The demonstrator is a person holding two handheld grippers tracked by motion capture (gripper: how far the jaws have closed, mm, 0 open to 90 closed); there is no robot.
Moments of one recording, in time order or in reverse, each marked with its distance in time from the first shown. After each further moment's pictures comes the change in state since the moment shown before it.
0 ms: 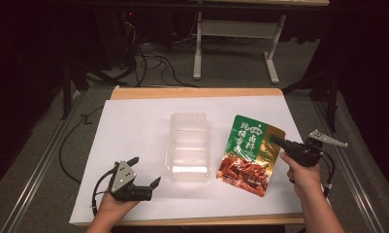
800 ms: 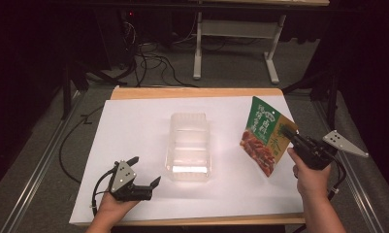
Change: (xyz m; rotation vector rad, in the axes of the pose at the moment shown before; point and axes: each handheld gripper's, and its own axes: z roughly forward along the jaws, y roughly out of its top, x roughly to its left) left arm 0.000 0.000 0.000 -0.004 0.004 0.001; right arm 0.045 0.025 -0.028 -0.219 -0.099 -0.212
